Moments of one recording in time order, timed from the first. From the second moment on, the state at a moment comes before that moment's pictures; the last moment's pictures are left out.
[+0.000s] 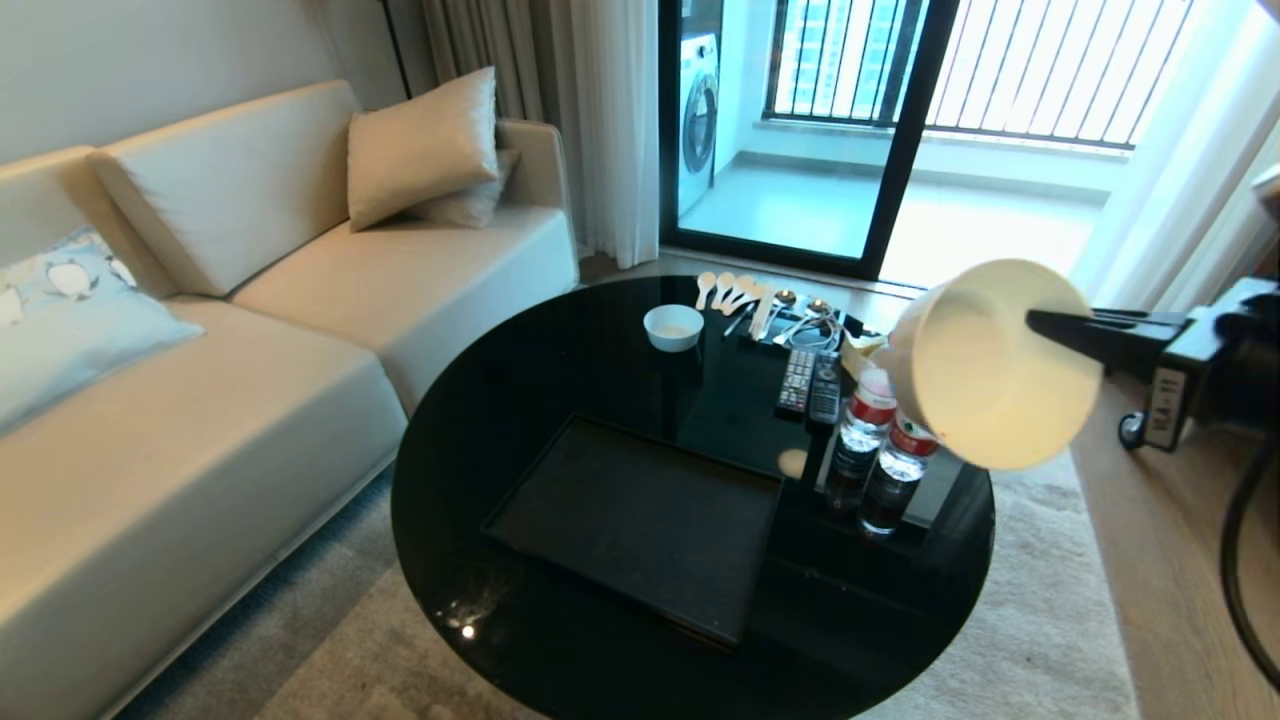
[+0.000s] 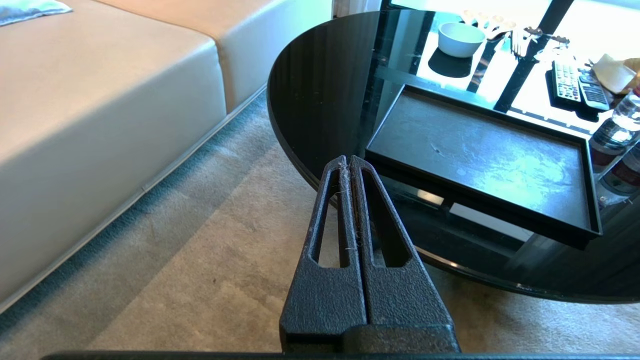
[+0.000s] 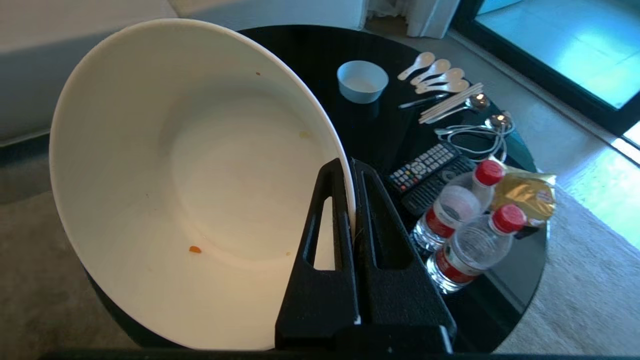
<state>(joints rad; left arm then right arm) 0.00 0.00 0.00 -0.01 0.01 -0.09 0.27 1.23 -0.78 -0.37 0.24 -0.20</state>
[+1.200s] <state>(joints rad) 0.00 0.00 0.00 -0.01 0.01 -0.09 0.67 1.94 -1.10 -0.36 -0.16 -0.03</state>
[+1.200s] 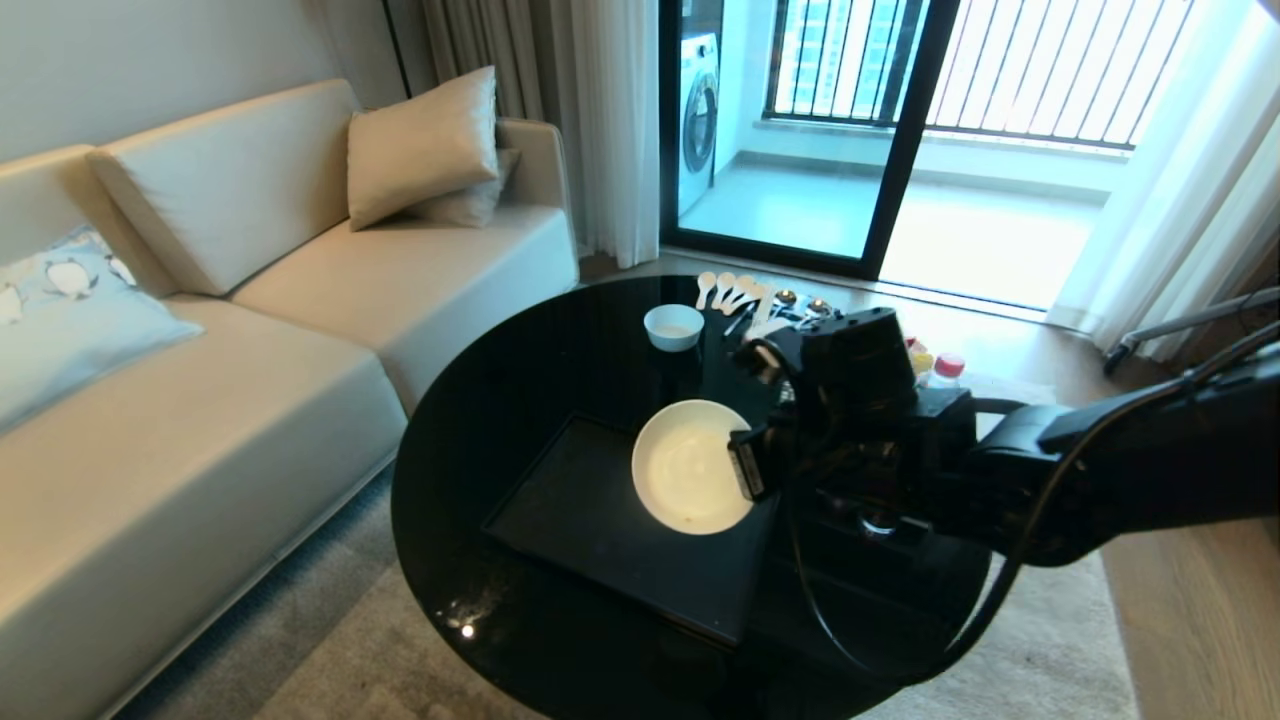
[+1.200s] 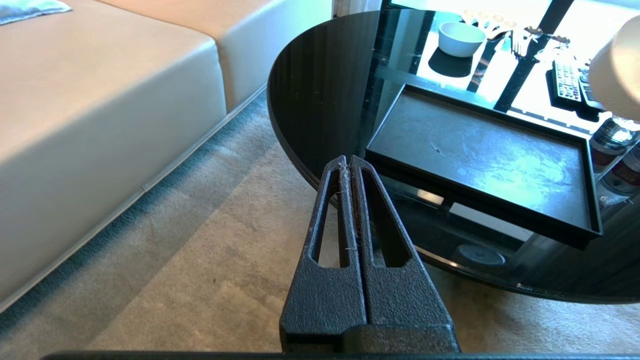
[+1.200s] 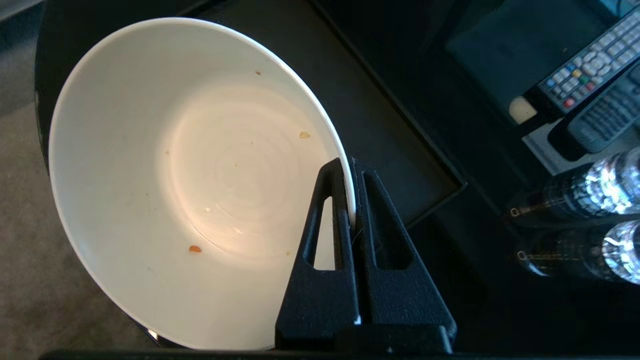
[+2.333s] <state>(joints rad) 0.00 0.00 0.00 -0.01 0.01 -0.09 0.64 2.28 -1.45 -0.01 -0.17 0.45</state>
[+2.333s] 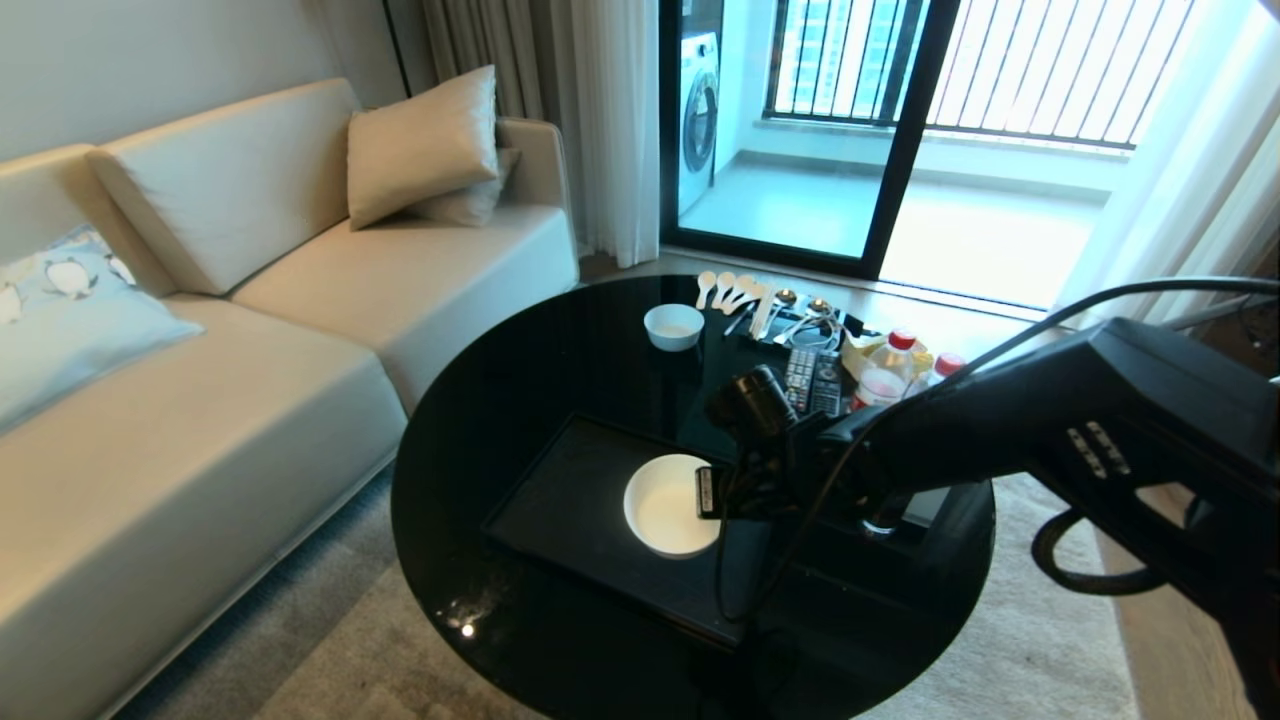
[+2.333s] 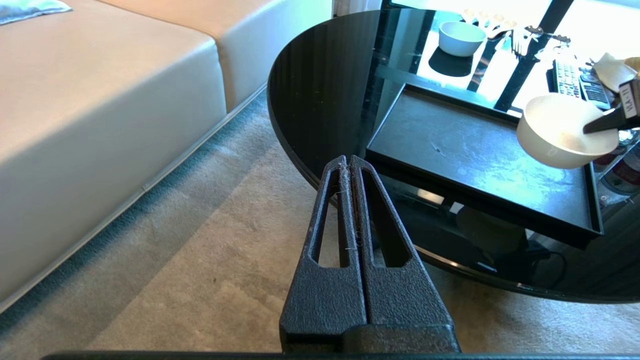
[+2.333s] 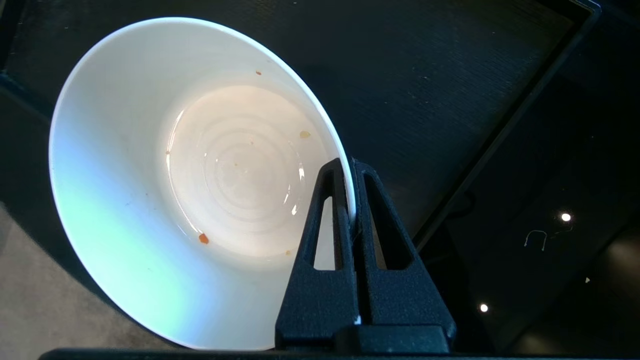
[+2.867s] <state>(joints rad) 0.00 0.00 0.00 -0.01 0.01 -0.09 0.56 2.40 -1.53 -0.02 -0.17 0.49</state>
